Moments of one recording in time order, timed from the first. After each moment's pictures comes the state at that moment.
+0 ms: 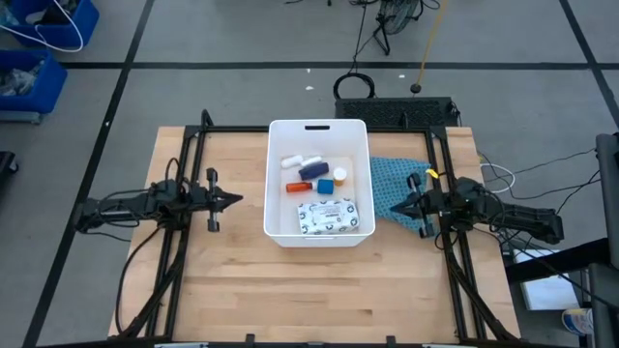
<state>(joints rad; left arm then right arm) 0.07 0.01 0.01 0.01 -0.01 0.17 -0.19 0.01 0.01 0.07 -0.36 -0.06</state>
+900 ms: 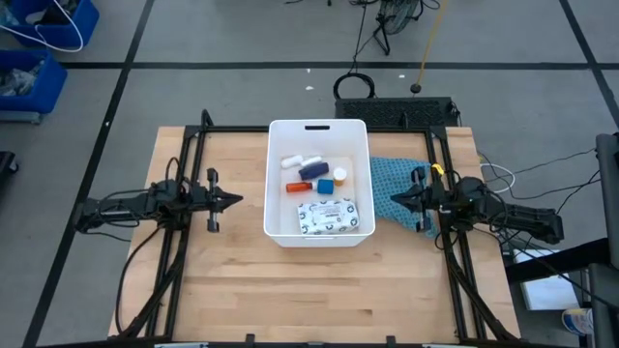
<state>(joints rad) 0.07 0.01 0.01 0.01 0.00 0.14 -0.19 0.01 0.01 0.14 -0.21 -0.02</state>
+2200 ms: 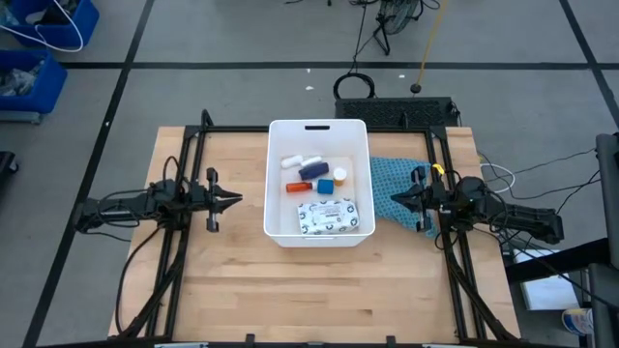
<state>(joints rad) 0.07 0.01 0.01 0.05 0.00 0.13 -0.19 0.01 0.01 0.15 -0.21 -0.01</state>
